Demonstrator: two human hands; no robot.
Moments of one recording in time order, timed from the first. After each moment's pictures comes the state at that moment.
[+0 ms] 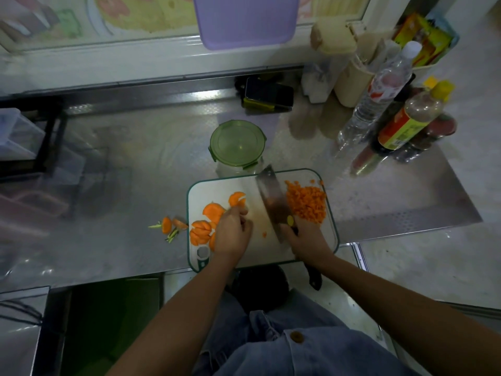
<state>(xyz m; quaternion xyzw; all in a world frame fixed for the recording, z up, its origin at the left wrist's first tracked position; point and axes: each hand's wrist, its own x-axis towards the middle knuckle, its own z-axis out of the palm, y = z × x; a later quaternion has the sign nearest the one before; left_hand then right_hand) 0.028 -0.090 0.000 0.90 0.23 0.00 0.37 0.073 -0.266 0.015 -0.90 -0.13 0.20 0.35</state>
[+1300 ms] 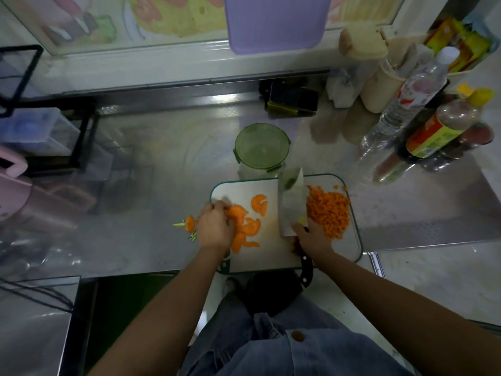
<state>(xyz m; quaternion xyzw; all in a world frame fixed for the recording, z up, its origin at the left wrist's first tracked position) 0.016 -0.019 0.013 0.92 0.32 -0.03 0.23 0.072 -0.226 0.007 -0.79 0.05 0.32 0.52</state>
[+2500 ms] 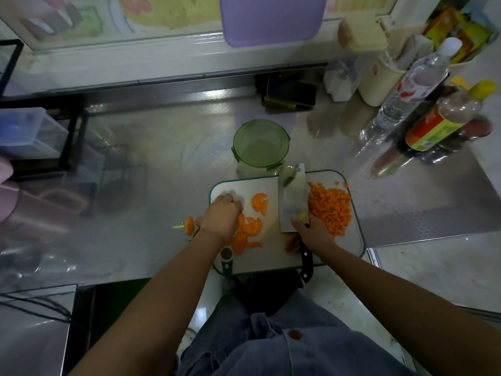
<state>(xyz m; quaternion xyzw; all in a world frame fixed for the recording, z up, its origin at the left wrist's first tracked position) 0.043 0.002 0.017 0.98 0.04 -0.16 0.09 0.083 -0.223 -0.005 -0.78 0.04 0.35 0.52</state>
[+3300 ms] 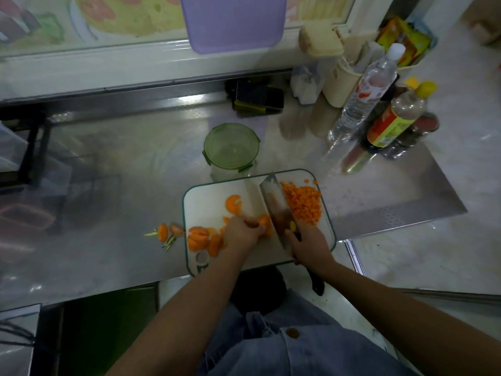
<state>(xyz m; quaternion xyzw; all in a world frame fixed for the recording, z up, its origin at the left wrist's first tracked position) 0.047 -0.104 -0.005 0.81 0.32 -0.16 0.47 0.062 -0.272 0.009 -0.93 -0.09 0.19 0.31</state>
